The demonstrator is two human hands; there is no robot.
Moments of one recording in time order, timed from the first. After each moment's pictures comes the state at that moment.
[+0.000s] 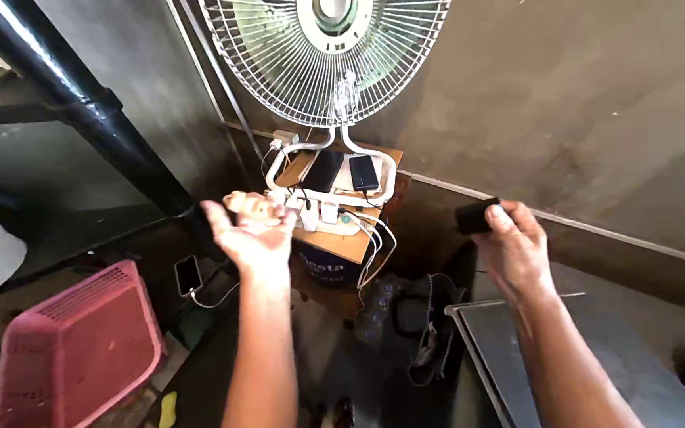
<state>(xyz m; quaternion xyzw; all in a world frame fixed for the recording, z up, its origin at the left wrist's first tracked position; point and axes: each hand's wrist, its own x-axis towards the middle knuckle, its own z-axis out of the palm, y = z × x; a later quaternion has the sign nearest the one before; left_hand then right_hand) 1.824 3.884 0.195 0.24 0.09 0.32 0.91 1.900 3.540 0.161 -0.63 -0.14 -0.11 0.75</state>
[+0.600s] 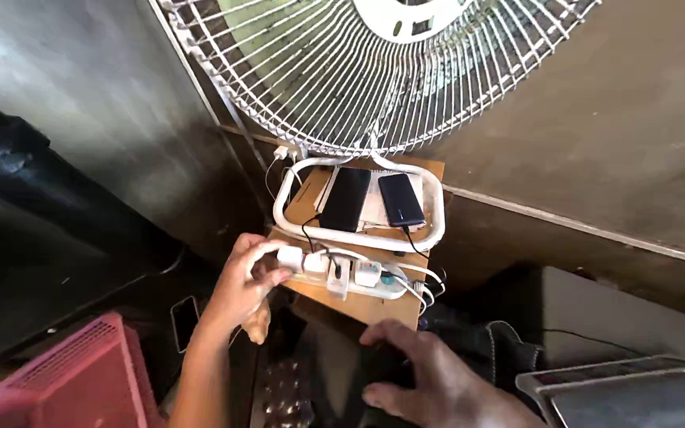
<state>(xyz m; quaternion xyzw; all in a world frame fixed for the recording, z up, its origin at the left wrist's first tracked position) 1.884 4.034 0.124 0.88 0.00 0.14 0.46 1.878 3.703 0.140 -0.76 -0.36 0.18 0.51</state>
